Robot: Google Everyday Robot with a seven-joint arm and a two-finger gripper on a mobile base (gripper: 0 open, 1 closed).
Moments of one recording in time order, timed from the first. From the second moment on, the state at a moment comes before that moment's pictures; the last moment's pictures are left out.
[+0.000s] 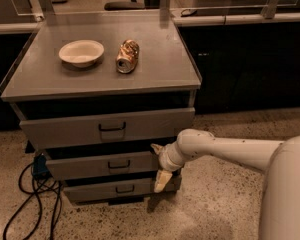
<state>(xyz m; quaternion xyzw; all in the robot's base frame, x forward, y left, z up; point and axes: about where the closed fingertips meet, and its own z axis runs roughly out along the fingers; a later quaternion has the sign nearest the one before) 0.594 -0.031 0.448 -0.72 0.63 0.11 0.26</state>
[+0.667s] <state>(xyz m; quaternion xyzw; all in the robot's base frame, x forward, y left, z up) 0.591 -0.017 0.409 -0.69 0.63 0.18 0.31</state>
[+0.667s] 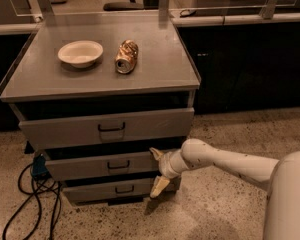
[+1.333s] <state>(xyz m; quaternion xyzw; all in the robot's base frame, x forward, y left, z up) 0.602 -0.017 0.421 -0.69 0.64 0.15 0.31</state>
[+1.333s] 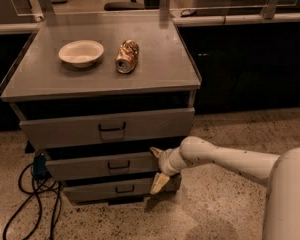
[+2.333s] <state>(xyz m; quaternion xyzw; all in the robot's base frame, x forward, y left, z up) 0.620 -0.022 0.424 -0.68 0.65 0.13 0.32</state>
